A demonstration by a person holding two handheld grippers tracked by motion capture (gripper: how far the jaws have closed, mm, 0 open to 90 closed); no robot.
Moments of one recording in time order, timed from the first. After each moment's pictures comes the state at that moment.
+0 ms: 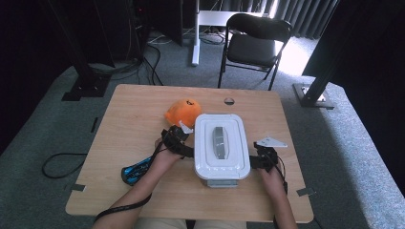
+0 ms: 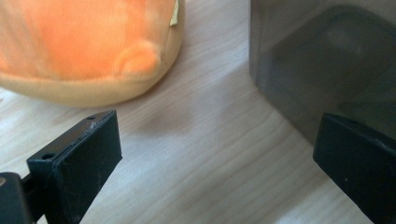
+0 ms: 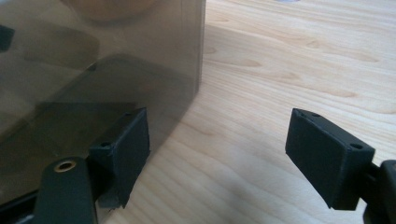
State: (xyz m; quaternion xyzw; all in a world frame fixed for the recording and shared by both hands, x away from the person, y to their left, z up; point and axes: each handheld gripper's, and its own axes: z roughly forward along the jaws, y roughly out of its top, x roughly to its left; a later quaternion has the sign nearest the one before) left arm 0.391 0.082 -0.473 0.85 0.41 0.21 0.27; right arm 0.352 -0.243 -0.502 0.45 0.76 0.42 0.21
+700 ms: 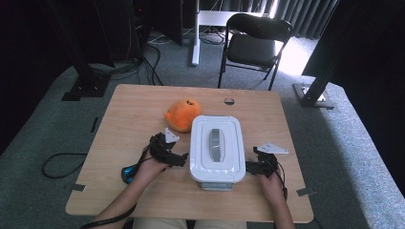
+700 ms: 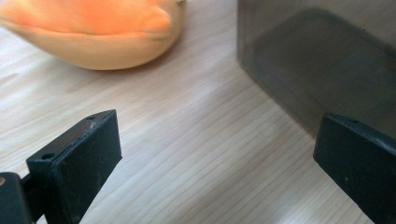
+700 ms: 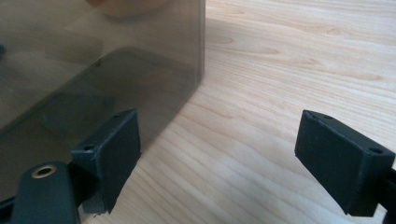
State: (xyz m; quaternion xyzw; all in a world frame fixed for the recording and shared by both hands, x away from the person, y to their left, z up) left arm 0.358 0.133 -0.467 0.84 0.38 0.20 0.33; right arm 0.338 -0.245 -0.514 0.45 0.75 0.45 0.19
